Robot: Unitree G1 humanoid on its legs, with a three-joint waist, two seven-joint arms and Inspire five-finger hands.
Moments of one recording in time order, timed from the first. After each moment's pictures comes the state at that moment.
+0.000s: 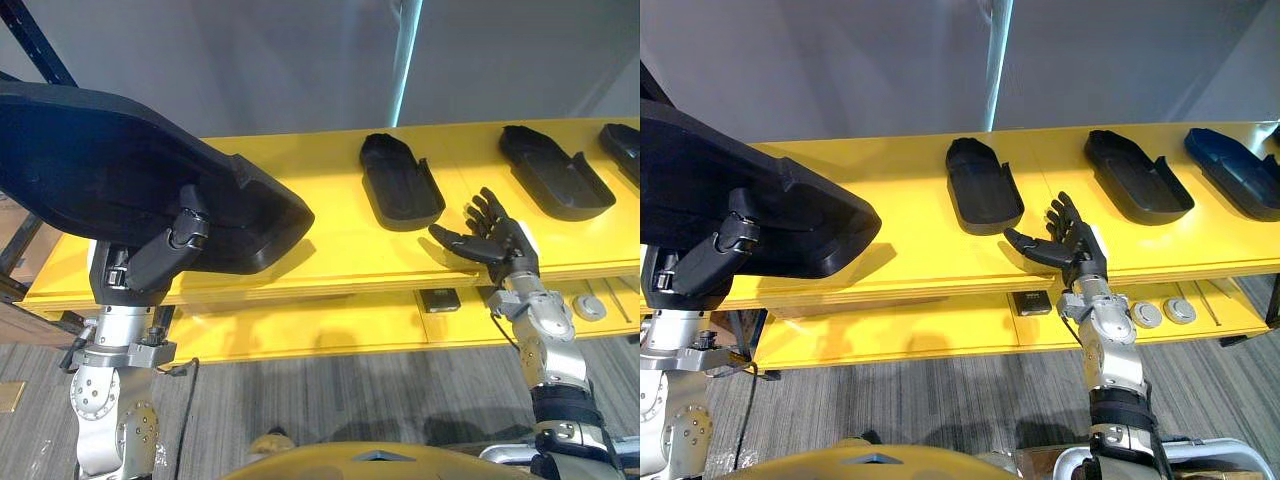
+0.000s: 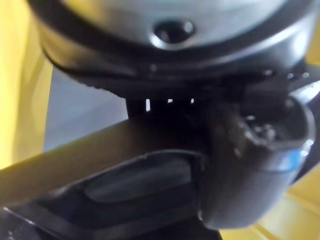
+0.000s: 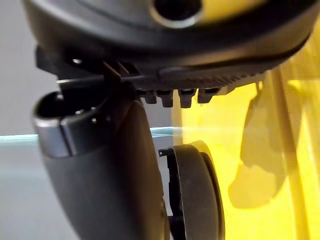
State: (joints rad) left arm 0.28 0.21 0.31 -0.40 -0.58 -0.26 -0.37; right arm -0.14 -0.36 -0.23 0.30 0.30 -0.04 0.19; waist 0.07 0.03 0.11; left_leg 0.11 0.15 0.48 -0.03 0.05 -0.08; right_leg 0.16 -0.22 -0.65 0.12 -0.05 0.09
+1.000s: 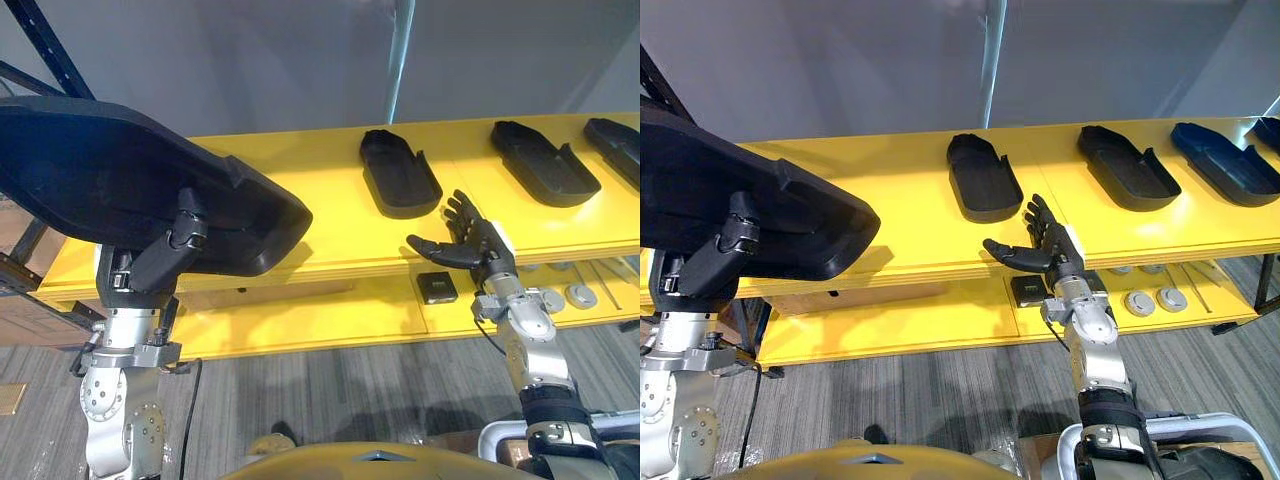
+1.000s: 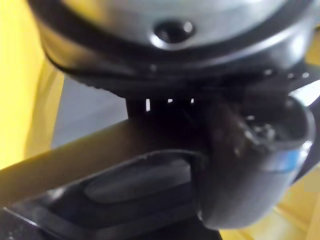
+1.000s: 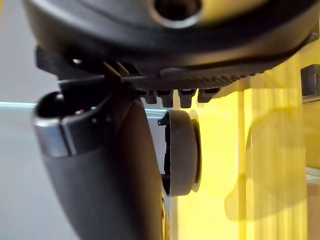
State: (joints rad) left arm 0.28 0.16 0.31 -0.37 -0.59 -0.24 -0.37; right arm -0.15 -0.35 -0.14 0.35 0.24 -0.13 0.18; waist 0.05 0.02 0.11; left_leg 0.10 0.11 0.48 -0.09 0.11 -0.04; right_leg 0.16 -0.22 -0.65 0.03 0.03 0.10
